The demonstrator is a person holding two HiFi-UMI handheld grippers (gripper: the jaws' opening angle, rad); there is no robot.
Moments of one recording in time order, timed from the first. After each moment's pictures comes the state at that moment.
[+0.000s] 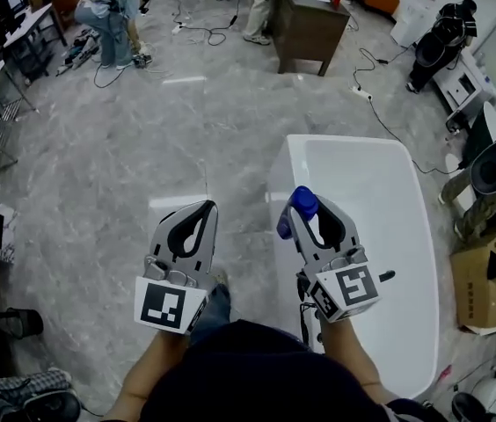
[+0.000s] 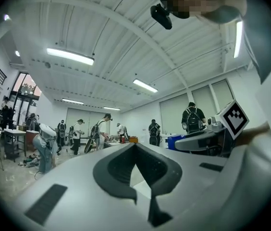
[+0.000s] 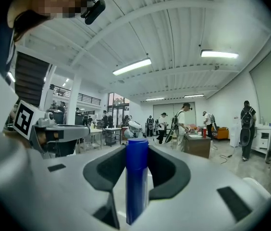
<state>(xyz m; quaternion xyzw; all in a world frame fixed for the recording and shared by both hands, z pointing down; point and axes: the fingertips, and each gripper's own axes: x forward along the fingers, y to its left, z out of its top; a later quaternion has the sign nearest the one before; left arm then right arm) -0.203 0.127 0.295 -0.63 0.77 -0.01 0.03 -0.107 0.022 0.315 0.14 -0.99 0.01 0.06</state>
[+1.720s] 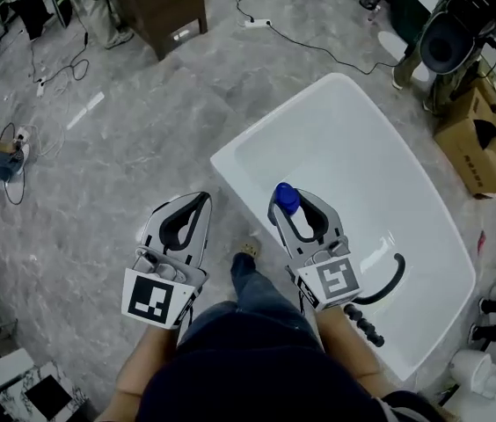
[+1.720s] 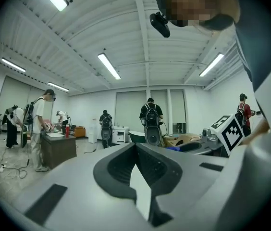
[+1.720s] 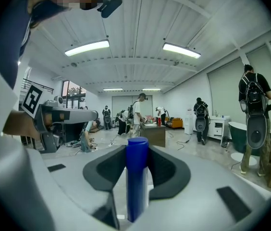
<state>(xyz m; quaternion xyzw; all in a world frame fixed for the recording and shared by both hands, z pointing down) -0.267 -0.277 0.360 -0.86 0.51 -0.04 -0.03 -0.151 -0.296 0.418 0.39 -0.91 0.06 0.10</state>
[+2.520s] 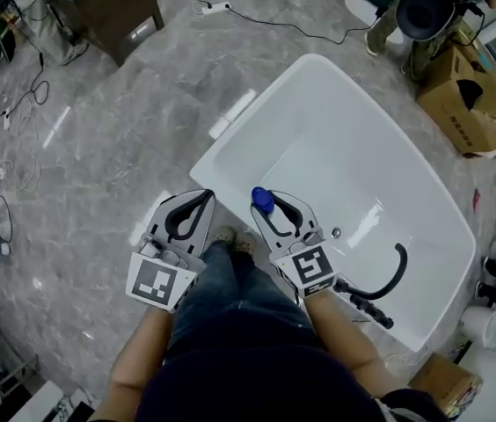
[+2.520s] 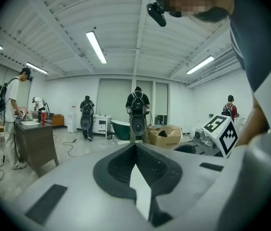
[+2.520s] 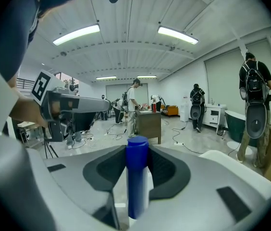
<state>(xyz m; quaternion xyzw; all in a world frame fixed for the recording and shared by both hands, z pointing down) -0.236 -0.389 0.431 -0.91 0.40 -0.09 -0.07 -0.155 -0.374 0.507 0.41 -0.89 0.12 0.16</state>
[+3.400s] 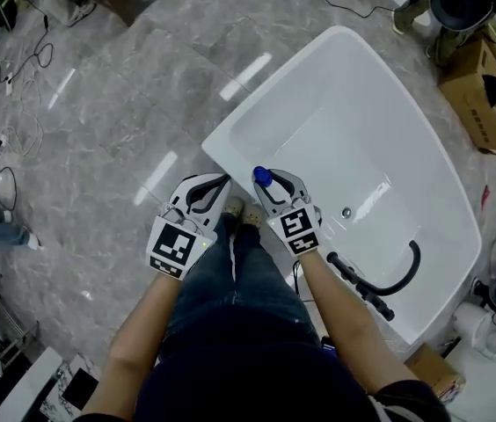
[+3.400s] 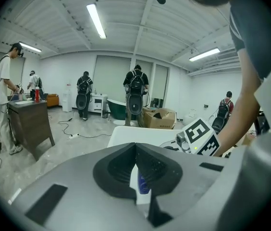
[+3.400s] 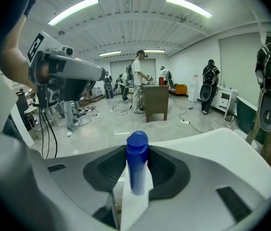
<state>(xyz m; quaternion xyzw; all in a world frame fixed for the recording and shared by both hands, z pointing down) -0.246 -0.394 0.549 -0.91 0.35 -0.18 -0.13 -0.184 -0.389 0.665 0.36 -0.88 0.16 0.29</state>
